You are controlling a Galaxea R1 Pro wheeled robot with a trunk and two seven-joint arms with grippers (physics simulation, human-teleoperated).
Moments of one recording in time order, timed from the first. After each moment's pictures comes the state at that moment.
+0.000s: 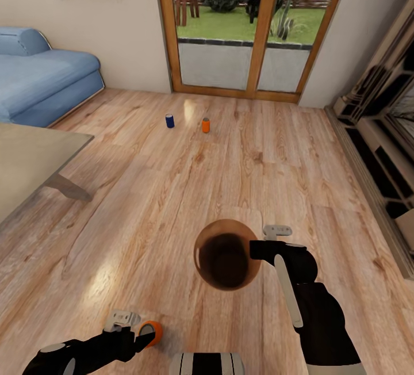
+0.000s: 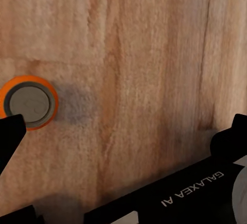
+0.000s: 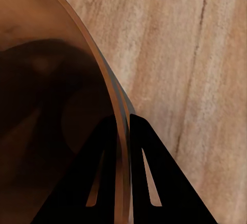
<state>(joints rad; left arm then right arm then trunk) 0.01 0.11 0.08 -1.53 0.05 0.77 -0.60 -0.45 0.13 0.06 -1.57 -0.05 1.05 -0.12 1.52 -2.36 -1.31</state>
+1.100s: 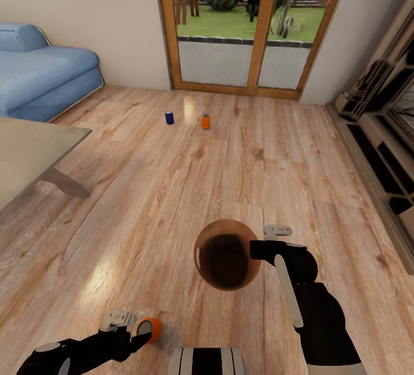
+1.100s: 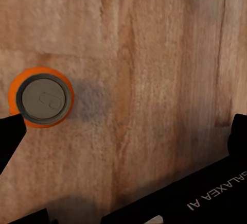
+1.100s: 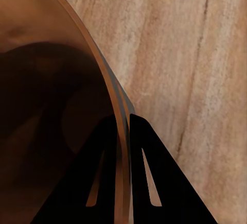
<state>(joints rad) 0.01 0.14 0.08 -1.54 0.05 0.77 -0.61 -0.45 0.13 0.06 -1.57 -0.06 1.05 -0.12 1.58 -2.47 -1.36</state>
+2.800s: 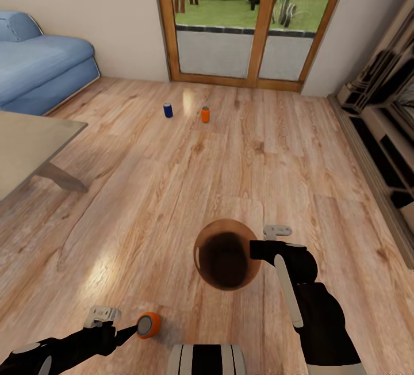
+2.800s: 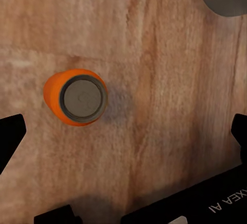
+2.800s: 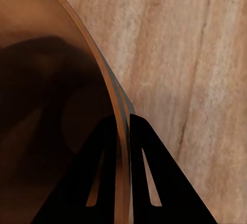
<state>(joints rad) 0.01 0.17 0.18 -1.53 0.05 0.74 -0.67 -0.45 0.13 0.06 -1.57 -0.06 1.05 -0.12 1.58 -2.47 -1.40</state>
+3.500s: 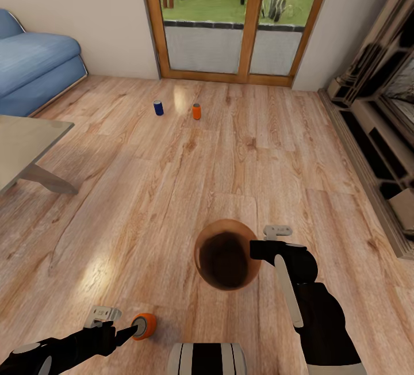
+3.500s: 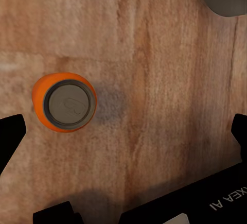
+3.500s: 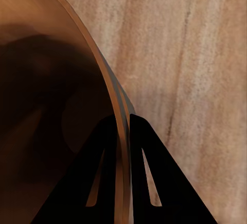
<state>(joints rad) 0.01 0.17 0.18 -1.53 0.05 0.74 -0.67 -0.45 0.13 0.06 -1.57 -0.06 1.05 -0.12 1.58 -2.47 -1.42</state>
